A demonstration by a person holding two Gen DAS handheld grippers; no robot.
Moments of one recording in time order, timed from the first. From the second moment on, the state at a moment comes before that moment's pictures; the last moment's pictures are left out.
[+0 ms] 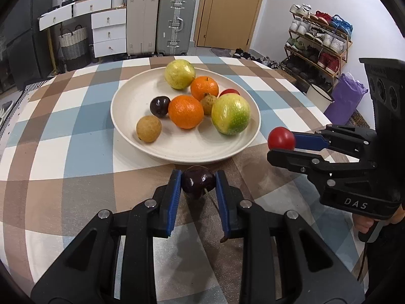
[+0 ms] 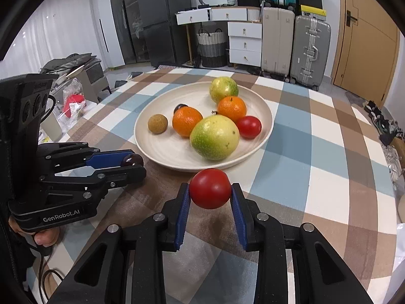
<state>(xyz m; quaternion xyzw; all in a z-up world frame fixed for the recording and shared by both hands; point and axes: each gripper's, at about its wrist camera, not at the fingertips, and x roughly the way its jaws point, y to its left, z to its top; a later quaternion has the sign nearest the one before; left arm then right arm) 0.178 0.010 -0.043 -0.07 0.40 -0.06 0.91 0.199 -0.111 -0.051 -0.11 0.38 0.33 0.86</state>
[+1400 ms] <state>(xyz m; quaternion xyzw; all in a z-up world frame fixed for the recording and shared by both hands) 0.214 0.041 0.045 -0.07 0.32 -0.03 0.94 0.234 -0.094 0.026 -0.07 0.32 0.38 0.87</state>
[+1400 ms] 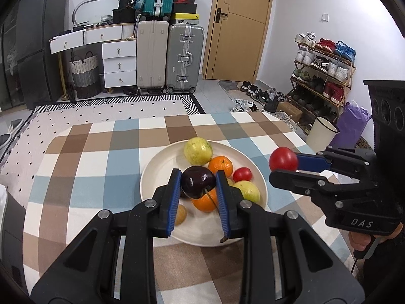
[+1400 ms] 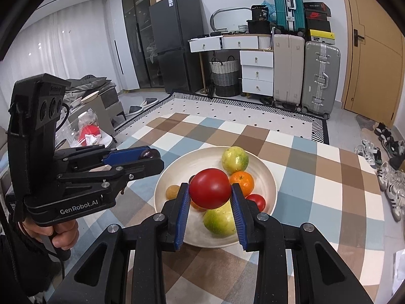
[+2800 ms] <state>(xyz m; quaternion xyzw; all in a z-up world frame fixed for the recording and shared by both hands) 0.284 0.064 -0.036 -0.06 0.39 0.01 0.92 0.305 -0.048 -0.028 -0.08 0.37 0.36 0.85</state>
